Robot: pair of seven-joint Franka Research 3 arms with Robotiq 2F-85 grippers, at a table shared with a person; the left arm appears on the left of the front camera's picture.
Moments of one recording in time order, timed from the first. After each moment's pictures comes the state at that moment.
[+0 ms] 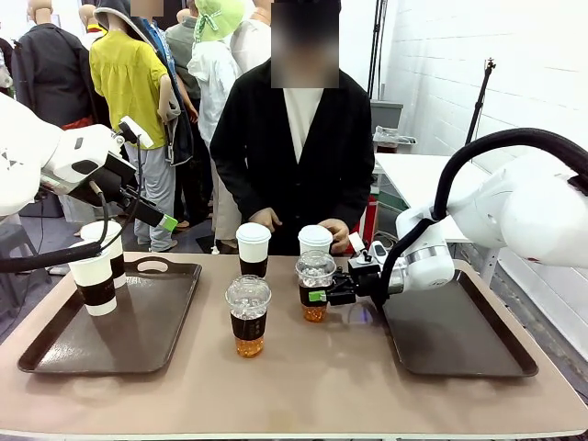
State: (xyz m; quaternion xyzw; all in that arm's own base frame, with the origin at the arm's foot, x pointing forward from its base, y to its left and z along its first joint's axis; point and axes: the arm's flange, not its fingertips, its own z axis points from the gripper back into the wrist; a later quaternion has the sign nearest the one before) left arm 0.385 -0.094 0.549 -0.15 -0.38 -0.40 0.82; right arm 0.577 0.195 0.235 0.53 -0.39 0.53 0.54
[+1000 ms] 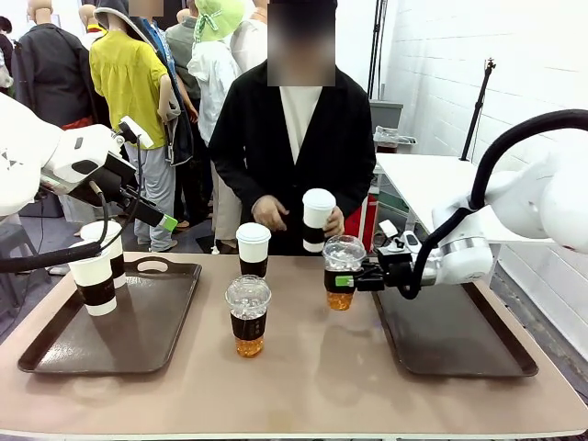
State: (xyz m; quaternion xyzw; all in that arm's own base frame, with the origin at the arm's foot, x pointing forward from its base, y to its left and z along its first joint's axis) left arm 0.385 -0.094 0.549 -0.15 -0.38 -0.40 0.82; right arm 0.556 0.129 0.280 0.54 -0.40 0.49 0.56
